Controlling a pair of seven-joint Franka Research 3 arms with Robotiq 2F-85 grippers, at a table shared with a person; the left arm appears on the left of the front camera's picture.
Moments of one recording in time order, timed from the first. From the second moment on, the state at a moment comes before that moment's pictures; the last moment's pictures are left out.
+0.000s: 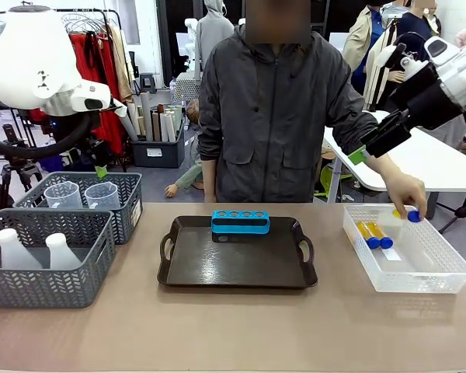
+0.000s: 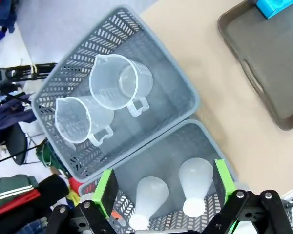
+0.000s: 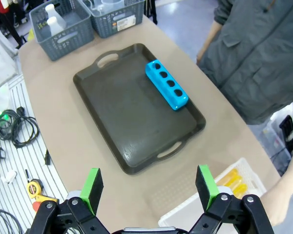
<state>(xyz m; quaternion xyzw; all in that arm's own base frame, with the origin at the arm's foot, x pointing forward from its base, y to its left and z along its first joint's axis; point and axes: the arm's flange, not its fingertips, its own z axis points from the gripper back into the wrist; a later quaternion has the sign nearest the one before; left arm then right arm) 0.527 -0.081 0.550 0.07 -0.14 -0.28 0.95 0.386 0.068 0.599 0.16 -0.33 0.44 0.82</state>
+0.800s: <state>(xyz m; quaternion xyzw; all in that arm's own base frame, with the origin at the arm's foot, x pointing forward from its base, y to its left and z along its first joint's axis) 0.607 -0.054 0.438 0.04 -0.09 -0.16 0.98 0.386 0.068 0.599 0.16 -0.33 0.44 0.82</state>
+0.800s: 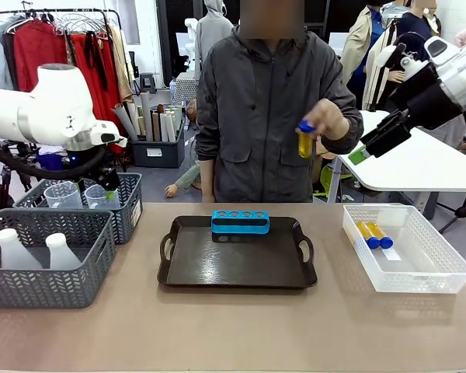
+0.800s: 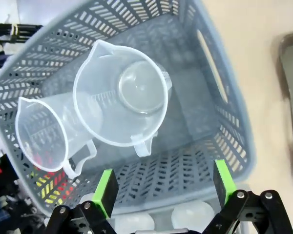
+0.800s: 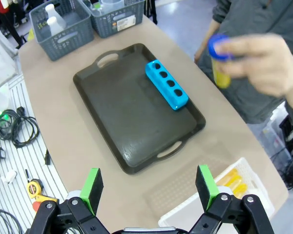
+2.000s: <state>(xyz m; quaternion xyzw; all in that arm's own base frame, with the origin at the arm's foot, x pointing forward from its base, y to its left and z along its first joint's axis) 0.634 -0.032 0.380 0.04 -0.14 -0.12 0.98 0.386 0.068 0.599 0.16 -0.33 0.44 0.82</state>
